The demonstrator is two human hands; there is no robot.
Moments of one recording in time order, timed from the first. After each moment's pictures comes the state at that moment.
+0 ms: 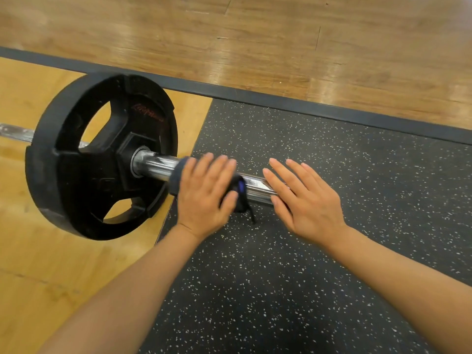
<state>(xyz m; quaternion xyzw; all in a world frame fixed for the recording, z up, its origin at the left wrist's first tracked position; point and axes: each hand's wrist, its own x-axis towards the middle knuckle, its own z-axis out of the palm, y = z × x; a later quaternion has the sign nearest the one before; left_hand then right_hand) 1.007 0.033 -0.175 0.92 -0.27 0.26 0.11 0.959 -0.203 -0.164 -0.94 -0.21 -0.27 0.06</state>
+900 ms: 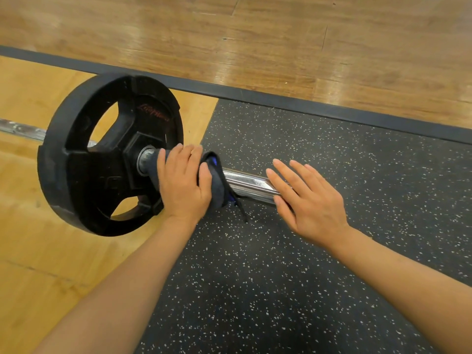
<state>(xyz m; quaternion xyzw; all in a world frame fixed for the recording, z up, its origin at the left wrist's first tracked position) 1.020 0.053 -0.151 0.96 -0.12 0.23 0.14 0.958 -0.203 -0.164 -0.93 -0.21 -0.28 0.06</state>
